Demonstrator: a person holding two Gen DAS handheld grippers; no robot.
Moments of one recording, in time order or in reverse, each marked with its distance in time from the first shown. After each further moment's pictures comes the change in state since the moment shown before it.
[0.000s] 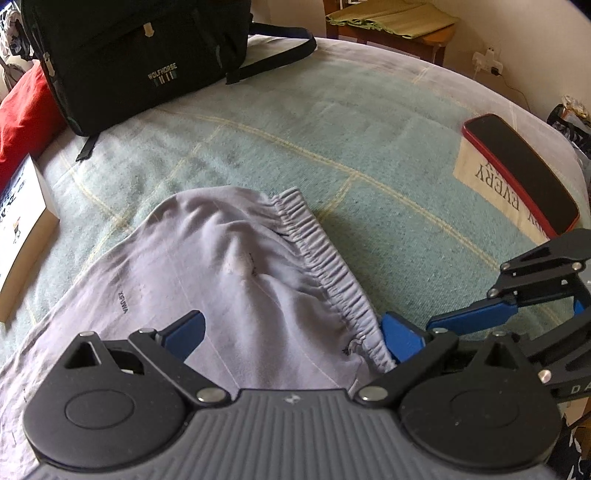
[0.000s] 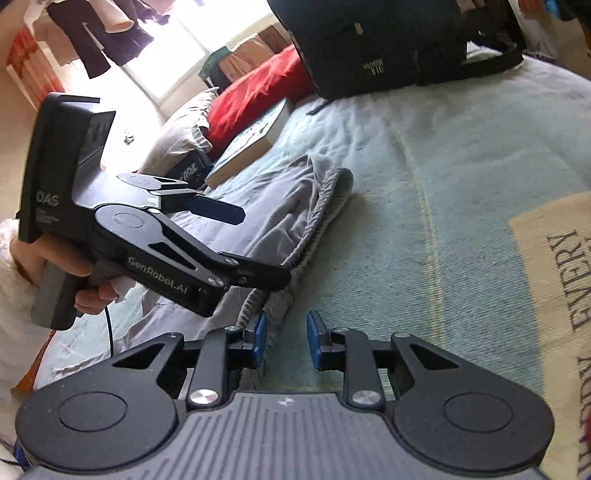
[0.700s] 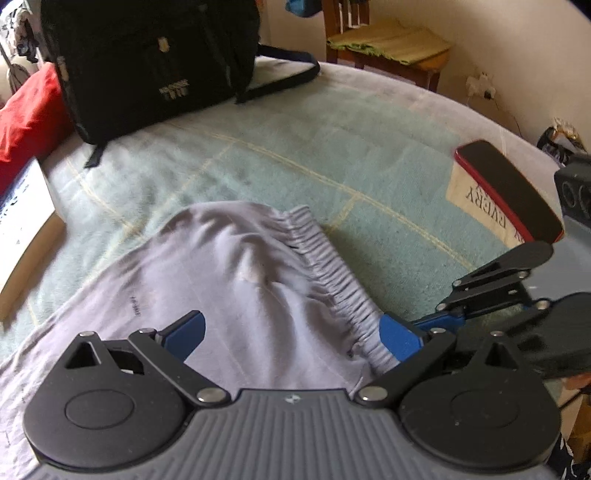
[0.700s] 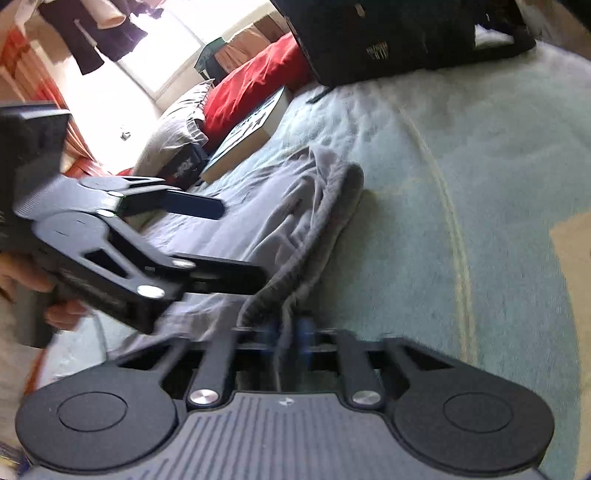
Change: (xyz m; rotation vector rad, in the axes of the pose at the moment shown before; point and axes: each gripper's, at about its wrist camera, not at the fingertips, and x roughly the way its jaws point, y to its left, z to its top) left arm -0.020 0.021 -0.011 -0.030 -0.078 -0.035; right arm 0.024 0.003 0.010 -0.020 0.015 -0.025
